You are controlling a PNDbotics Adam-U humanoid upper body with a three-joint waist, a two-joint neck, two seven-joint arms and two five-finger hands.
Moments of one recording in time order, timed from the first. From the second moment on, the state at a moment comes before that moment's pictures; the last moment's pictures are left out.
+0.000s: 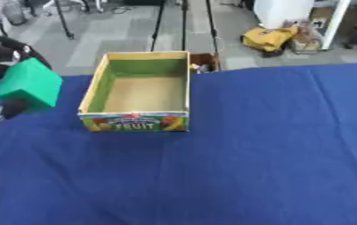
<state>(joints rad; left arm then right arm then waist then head) -0.77 0.89 -0.02 -1.54 -0.13 -0.57 -0.54 -0.77 -0.10 -0.20 -1.98 -0.18 -0.45 0.17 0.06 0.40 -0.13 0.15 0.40</state>
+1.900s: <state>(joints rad) -0.86 0.98 0.02 -1.27 0.09 -0.68 -0.43 -0.86 -0.07 -0.19 -1.98 -0.26 -0.49 0.28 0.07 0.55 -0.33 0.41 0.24</state>
